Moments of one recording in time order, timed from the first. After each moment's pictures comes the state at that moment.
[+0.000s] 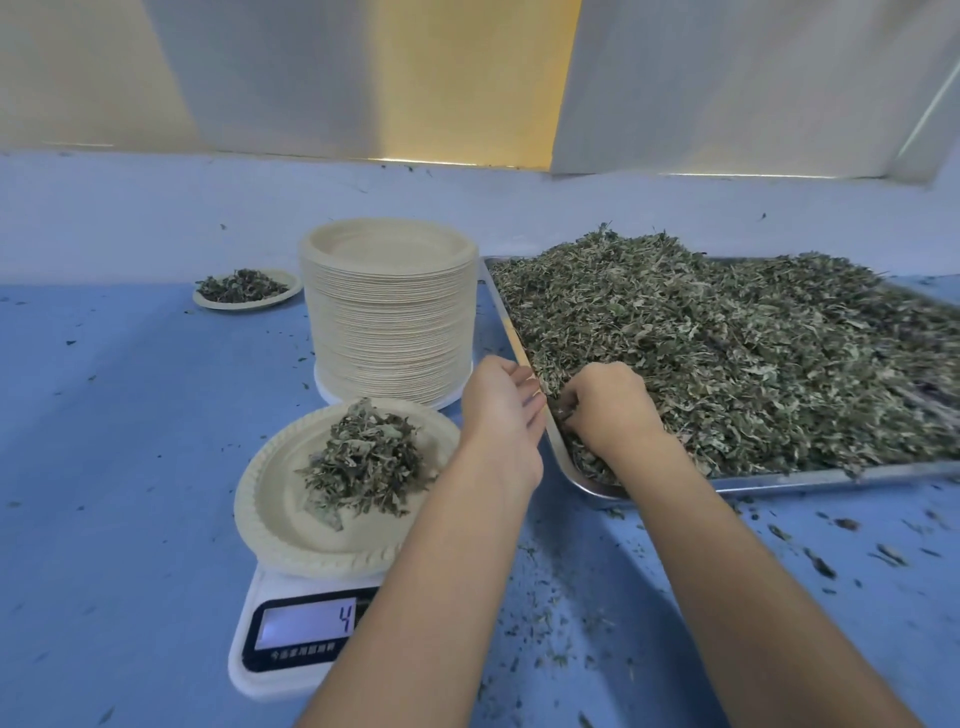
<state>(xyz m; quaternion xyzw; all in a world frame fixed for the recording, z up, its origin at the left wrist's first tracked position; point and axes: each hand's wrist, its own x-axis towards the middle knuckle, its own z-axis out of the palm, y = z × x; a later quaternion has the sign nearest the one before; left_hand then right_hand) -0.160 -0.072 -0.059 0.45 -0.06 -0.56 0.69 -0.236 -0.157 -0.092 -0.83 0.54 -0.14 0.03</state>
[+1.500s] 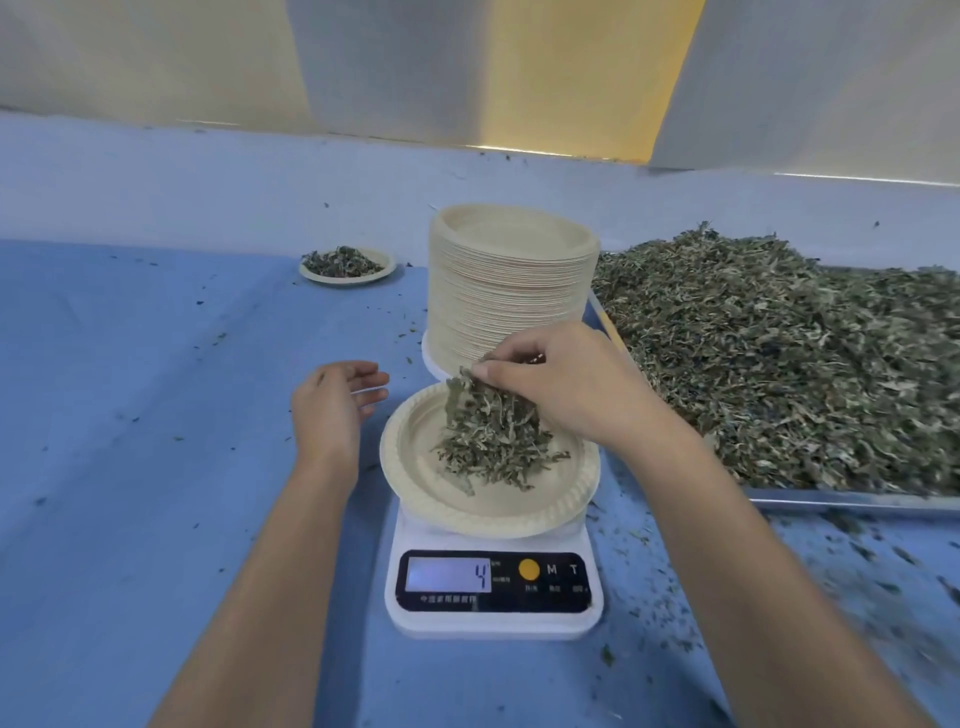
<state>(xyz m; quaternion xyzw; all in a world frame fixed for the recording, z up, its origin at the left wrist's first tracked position) 0.032 0.010 -0.125 0.61 -0.11 -0.22 0.76 -0.150 -0.054 -0.043 -0.88 0.30 -0.23 0.29</state>
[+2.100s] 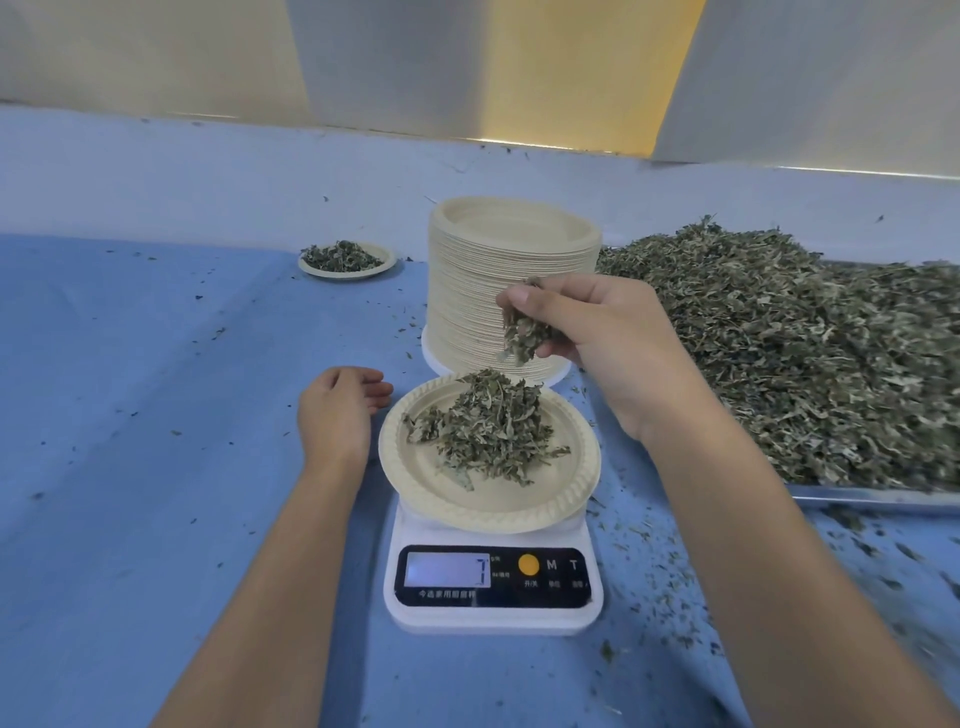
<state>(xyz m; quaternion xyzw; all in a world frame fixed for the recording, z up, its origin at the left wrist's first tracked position) 0.033 0.004 -0.142 0.64 -0.15 -0.16 0.73 -0.155 -0.055 -0.031 -0.71 0.26 -0.38 0.53</state>
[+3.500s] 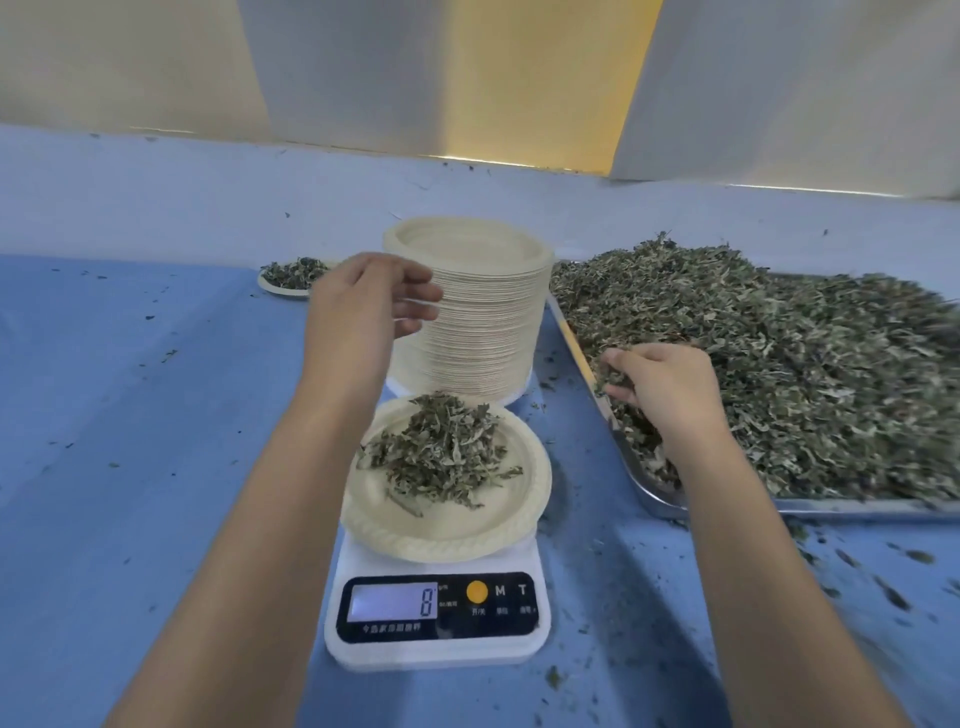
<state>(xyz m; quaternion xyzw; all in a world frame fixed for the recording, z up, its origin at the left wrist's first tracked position) -0.024 -0.009 -0.030 0.55 -0.33 -0.19 0.75 -0.214 -0.130 -0.065 -0.61 0.51 -0.43 0.43</state>
